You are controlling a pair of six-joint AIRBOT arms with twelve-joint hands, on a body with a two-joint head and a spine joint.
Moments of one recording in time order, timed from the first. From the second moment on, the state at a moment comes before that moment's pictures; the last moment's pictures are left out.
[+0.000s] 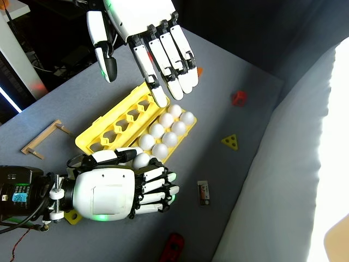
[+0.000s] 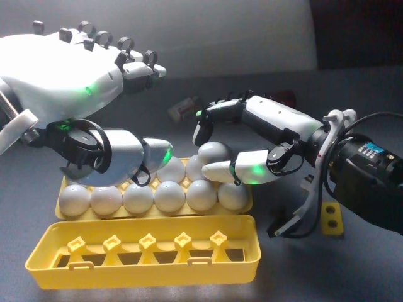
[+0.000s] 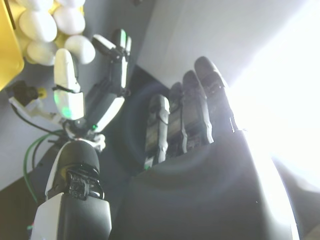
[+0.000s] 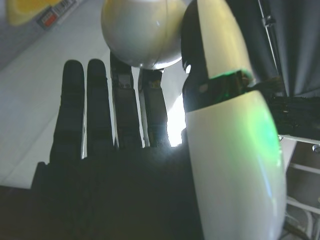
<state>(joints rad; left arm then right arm) 0.16 -0.64 0.44 1.29 0.64 -0.18 -0.73 -1.39 1.28 0.36 0.64 -0.56</state>
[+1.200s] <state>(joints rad) 0.16 -0.64 0.44 1.29 0.64 -0.18 -0.74 -1.40 1.30 0.30 0.65 -0.52</state>
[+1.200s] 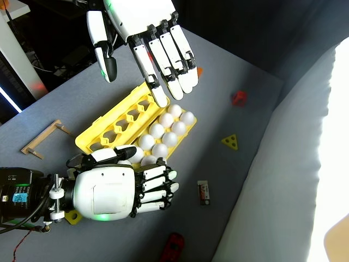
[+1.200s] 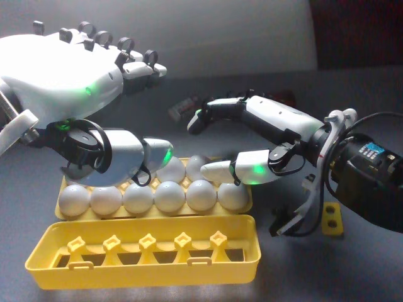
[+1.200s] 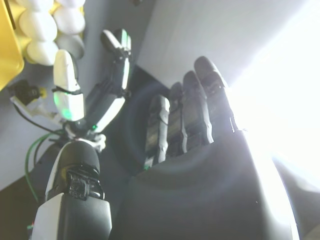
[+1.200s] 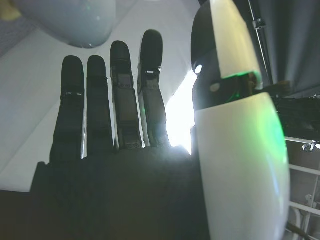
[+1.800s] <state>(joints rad) 0.16 -0.64 0.44 1.29 0.64 -0.18 -0.62 -1.20 1.26 0.05 0.62 -0.51</state>
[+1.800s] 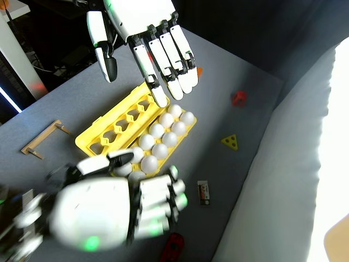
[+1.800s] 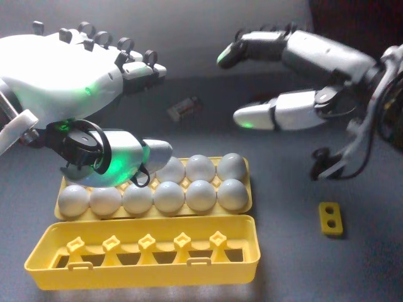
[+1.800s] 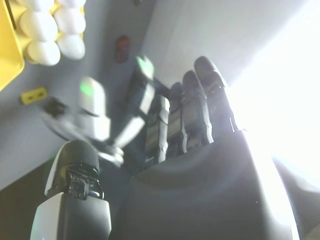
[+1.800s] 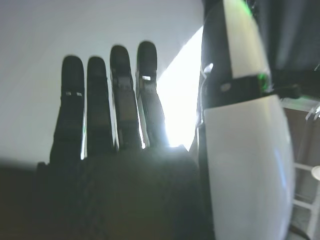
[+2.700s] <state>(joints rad) 0.16 -0.64 0.42 1.27 0.64 -0.18 -0.43 -0.96 0.87 0.73 0.23 -1.78</state>
